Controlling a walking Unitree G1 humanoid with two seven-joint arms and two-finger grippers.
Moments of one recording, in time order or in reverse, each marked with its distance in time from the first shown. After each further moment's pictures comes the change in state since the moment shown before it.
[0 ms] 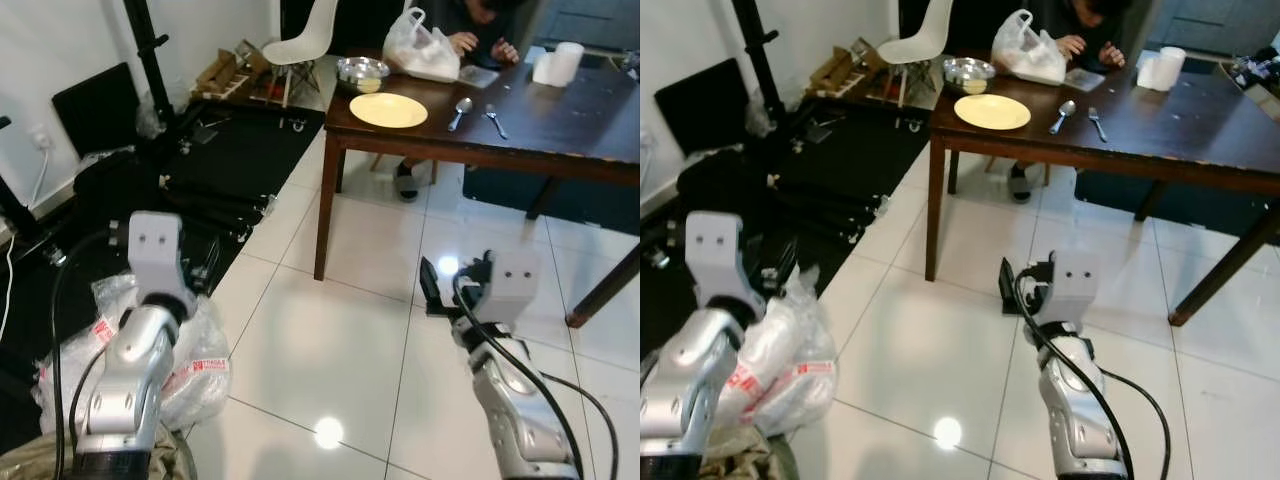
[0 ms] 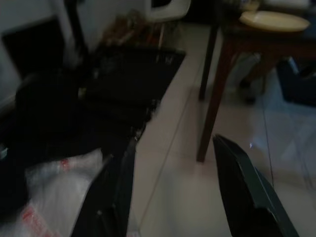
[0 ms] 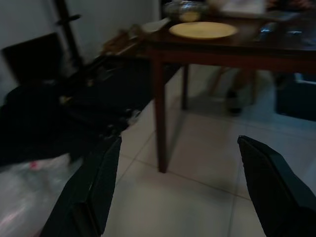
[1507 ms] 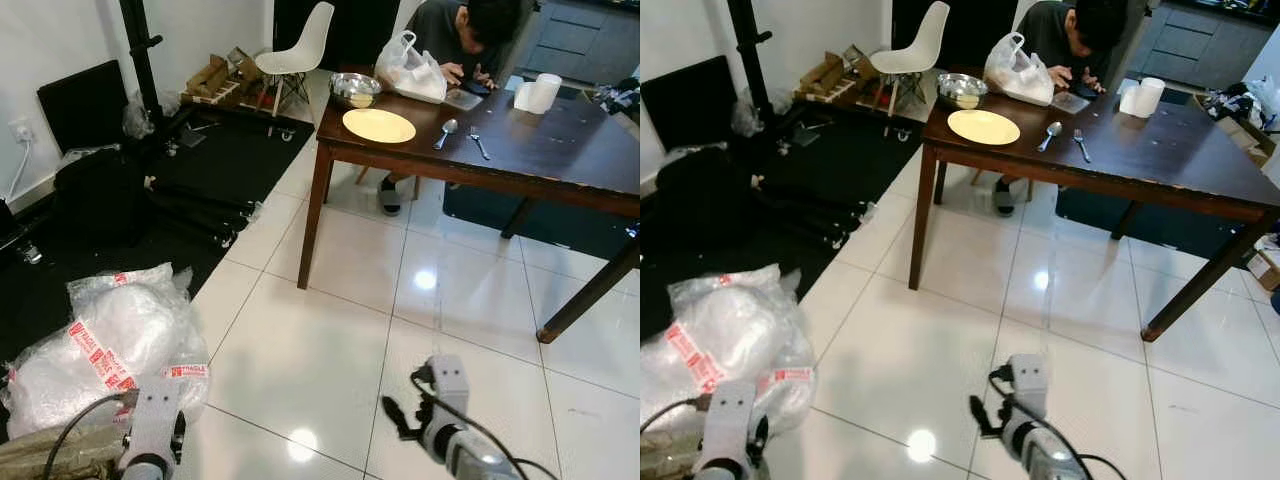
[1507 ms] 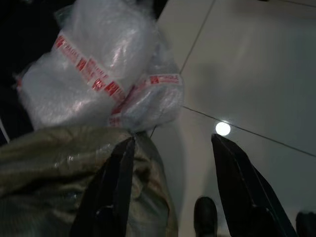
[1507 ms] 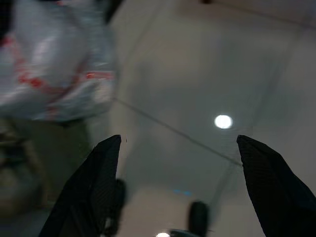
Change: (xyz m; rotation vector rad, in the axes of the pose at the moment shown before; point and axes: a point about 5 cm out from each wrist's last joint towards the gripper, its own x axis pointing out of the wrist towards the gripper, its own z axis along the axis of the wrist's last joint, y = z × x) left arm -0.089 0.027 -0.180 0.184 0.577 0.213; right arm -0.068 0.003 -0.166 0.158 0.682 0.182
